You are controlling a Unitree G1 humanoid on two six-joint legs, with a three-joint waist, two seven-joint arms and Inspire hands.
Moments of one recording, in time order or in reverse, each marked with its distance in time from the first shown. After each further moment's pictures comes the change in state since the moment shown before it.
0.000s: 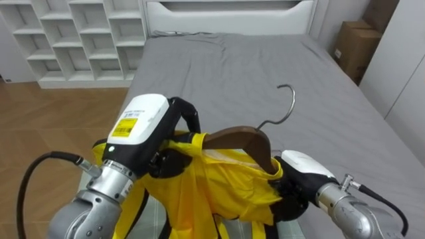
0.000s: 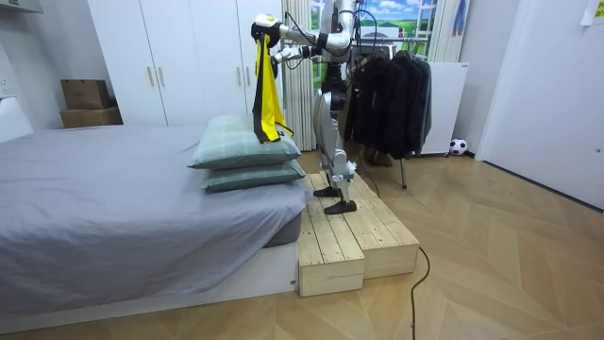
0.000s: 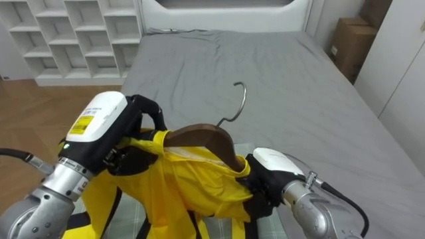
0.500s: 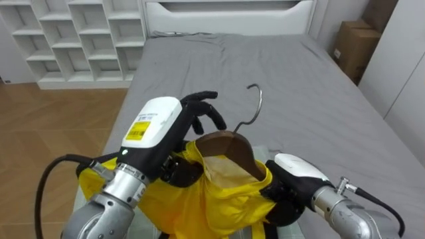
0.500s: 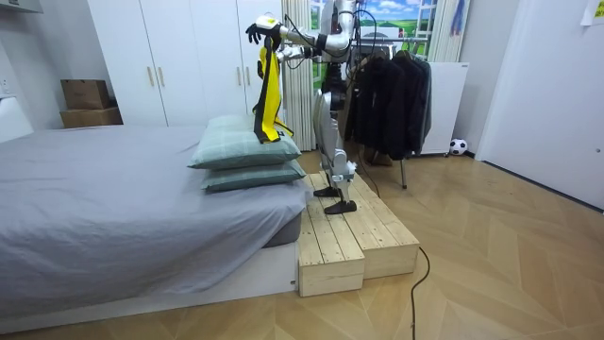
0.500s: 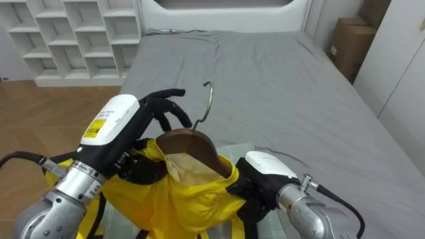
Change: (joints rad) left arm 0.000 -0.040 -0.042 0.000 -0.062 -0.013 0.000; right arm 0.042 0.010 0.012 -0.104 0.004 0.014 0.039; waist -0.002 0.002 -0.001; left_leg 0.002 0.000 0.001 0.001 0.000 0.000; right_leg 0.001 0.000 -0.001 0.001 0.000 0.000
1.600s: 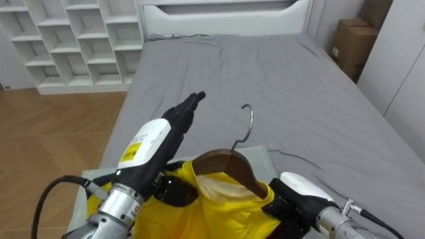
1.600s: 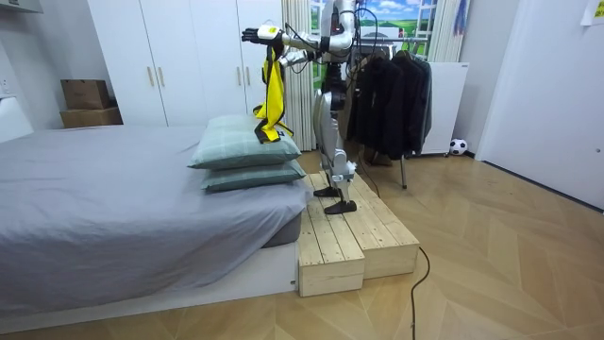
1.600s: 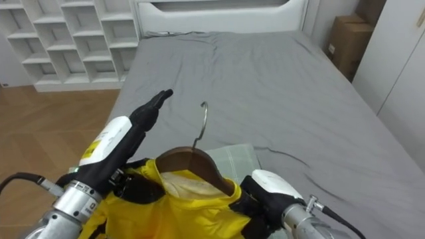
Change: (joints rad) left arm 0.088 0.002 0.005 0.046 -0.107 0.012 0.000; right arm 0.085 -0.006 -0.021 0.073 0.055 -0.023 -0.054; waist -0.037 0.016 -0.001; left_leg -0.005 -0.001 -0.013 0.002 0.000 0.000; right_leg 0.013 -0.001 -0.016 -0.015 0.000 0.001
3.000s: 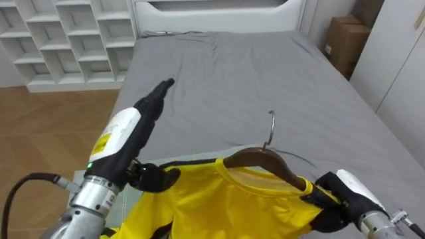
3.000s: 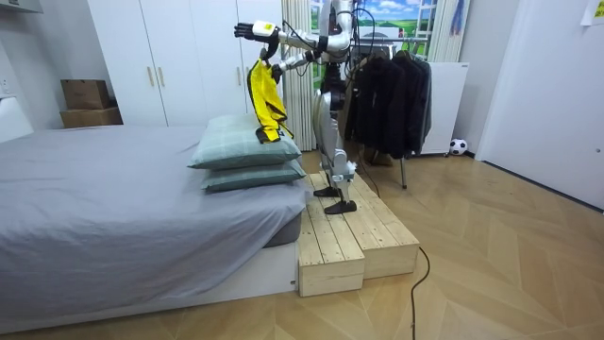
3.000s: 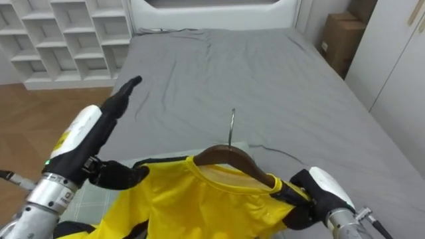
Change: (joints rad) left arm 0.000 -0.001 0.199 -0.005 -0.009 0.023 0.005; right arm -0.030 -0.016 -0.234 0.197 0.090 -0.004 -0.197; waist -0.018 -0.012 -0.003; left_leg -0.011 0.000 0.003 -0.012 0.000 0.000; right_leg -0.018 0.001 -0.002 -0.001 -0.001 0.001
